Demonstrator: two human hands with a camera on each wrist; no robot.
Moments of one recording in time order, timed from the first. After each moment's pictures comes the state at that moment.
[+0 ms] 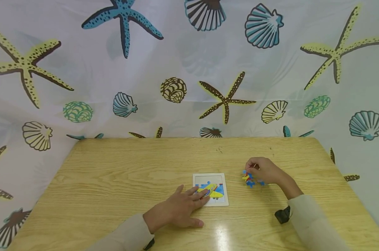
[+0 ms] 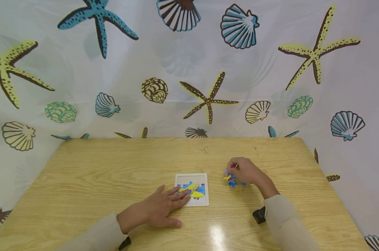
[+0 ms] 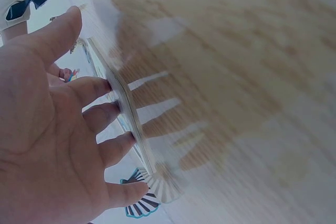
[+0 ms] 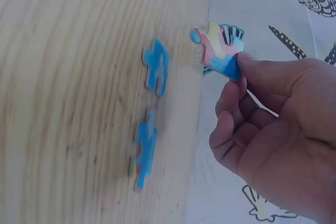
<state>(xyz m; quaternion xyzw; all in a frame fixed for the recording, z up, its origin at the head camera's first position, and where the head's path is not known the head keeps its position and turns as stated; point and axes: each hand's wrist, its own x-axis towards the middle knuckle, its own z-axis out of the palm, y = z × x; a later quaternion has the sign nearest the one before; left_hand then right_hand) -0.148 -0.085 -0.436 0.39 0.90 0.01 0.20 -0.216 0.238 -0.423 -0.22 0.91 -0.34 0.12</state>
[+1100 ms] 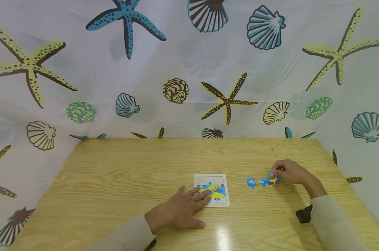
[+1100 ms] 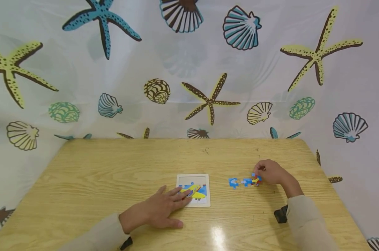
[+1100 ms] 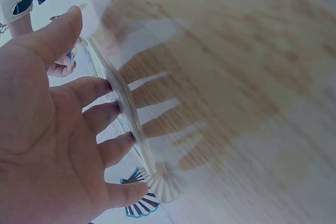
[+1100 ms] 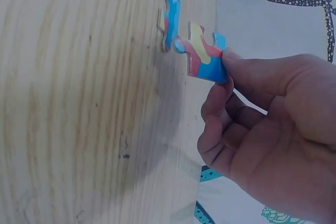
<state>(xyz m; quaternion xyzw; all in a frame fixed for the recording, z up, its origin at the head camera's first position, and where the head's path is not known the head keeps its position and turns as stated) -0.148 -0.087 -0.439 0.39 0.90 0.00 0.20 -0.216 0.305 -0.428 -0.14 0.93 -0.31 0.16</state>
